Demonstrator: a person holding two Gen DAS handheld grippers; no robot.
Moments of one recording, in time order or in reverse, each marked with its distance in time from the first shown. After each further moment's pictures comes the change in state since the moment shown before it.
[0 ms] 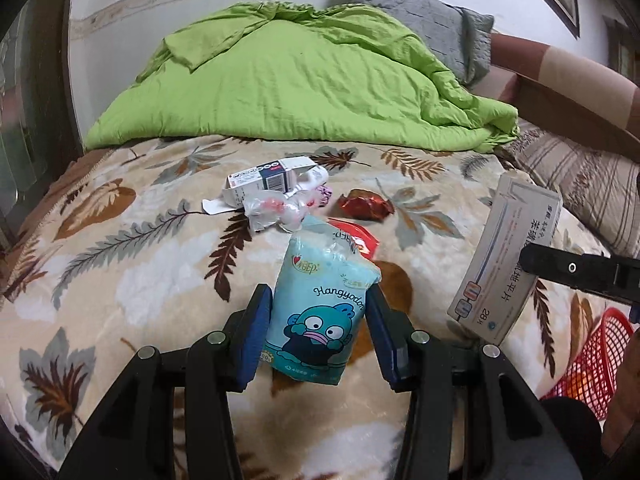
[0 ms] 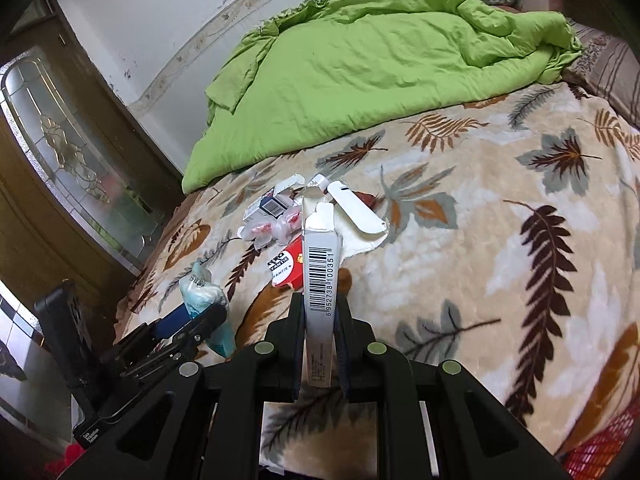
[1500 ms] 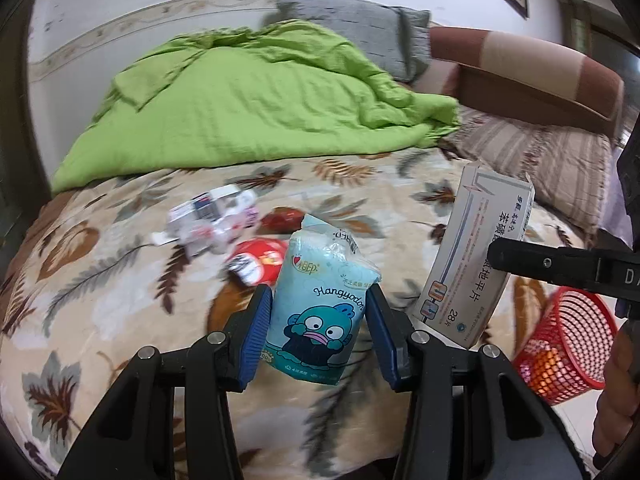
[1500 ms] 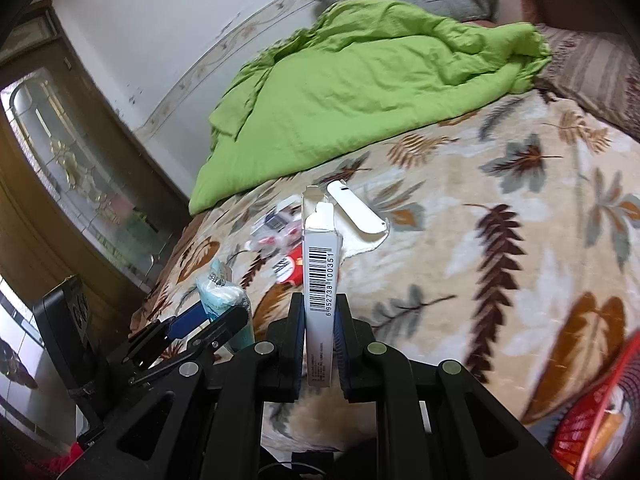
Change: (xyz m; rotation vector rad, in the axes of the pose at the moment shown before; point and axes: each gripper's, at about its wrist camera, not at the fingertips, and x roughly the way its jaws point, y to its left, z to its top) left arm -0.041 -0.072 0.005 0.135 -0.034 -0.131; right arm -0.074 -0.013 -0.019 0.051 -0.084 -0.005
